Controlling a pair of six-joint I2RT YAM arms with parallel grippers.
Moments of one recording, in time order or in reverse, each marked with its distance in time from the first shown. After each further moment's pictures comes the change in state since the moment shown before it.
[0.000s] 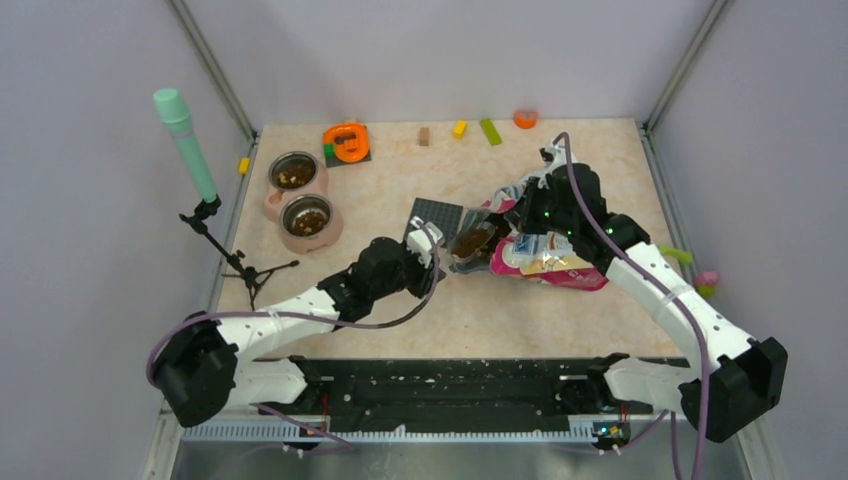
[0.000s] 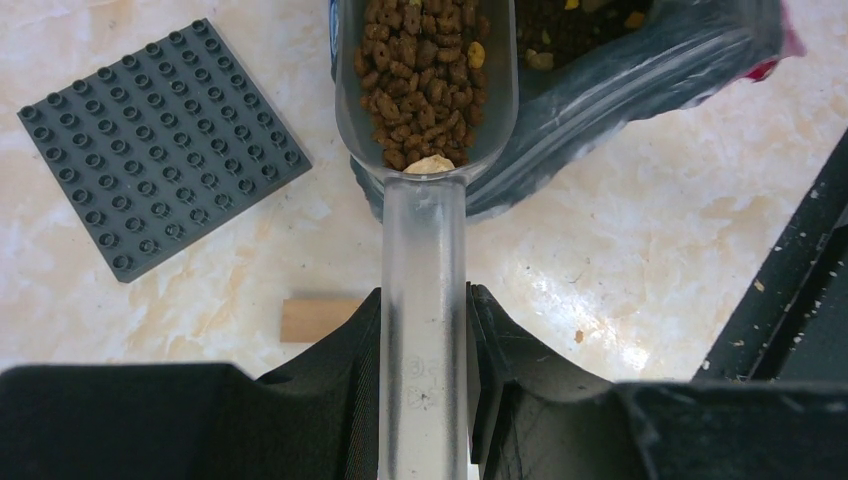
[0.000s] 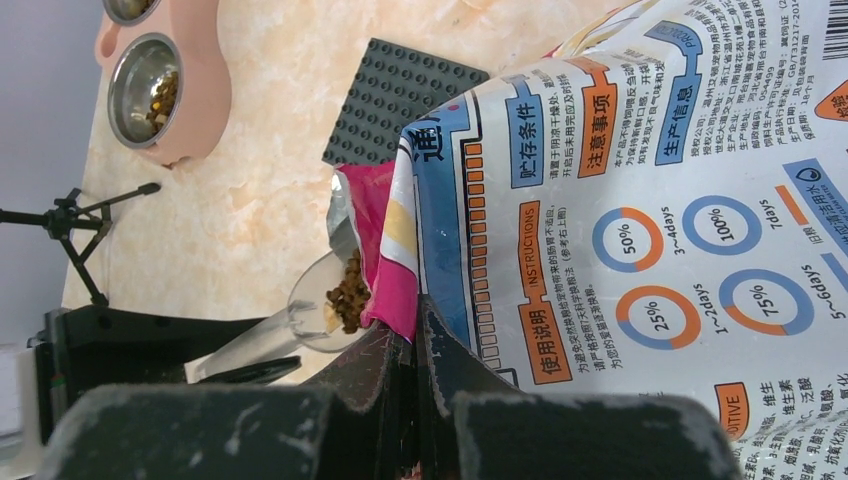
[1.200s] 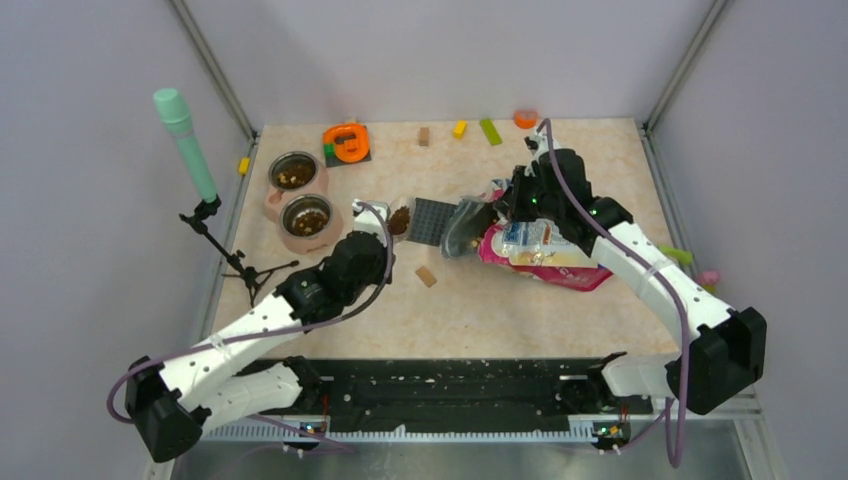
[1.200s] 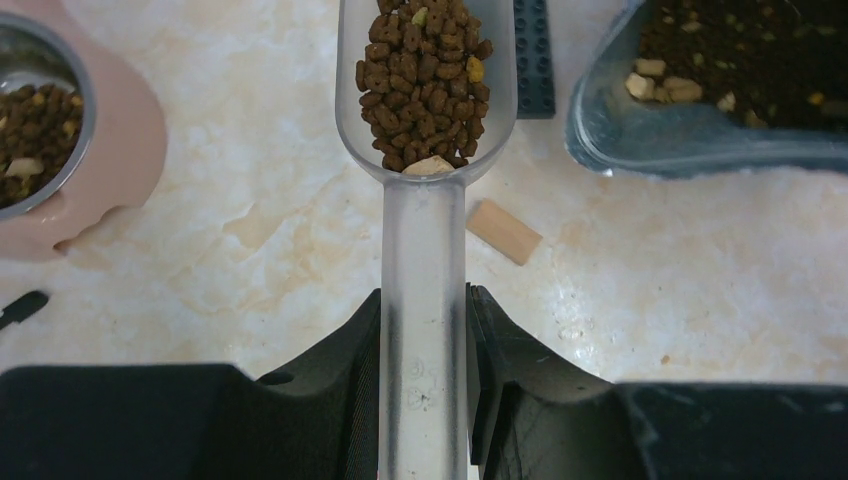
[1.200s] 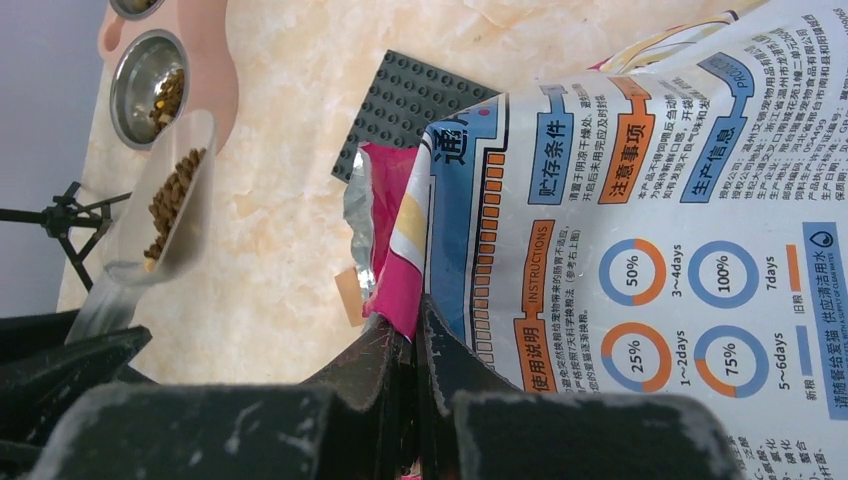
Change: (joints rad) left arm 0.005 -0.264 0.125 -0.516 -0.477 -0.266; right arm -0.001 0.139 0.098 0.026 -0.042 -0.029
